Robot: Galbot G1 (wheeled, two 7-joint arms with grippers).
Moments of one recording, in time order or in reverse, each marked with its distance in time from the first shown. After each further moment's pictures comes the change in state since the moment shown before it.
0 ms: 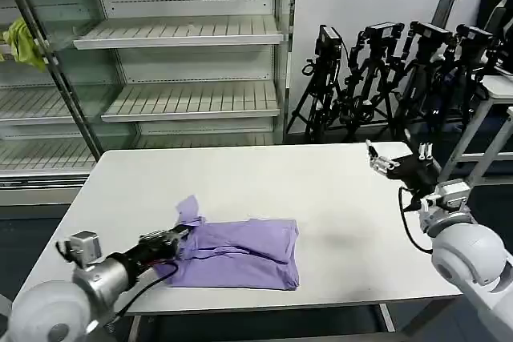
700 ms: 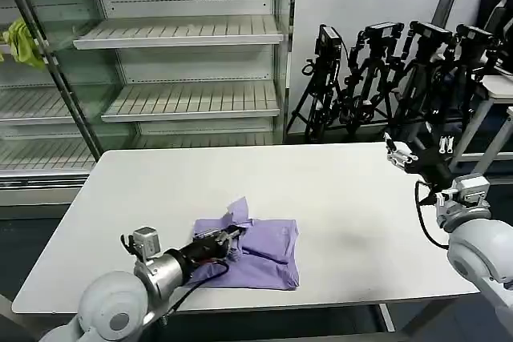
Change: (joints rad) left arm -0.233 -0.134 0.328 0.068 0.072 0.000 0.006; right arm -0.049 -0.045 0.072 0.010 0.011 -0.008 0.026
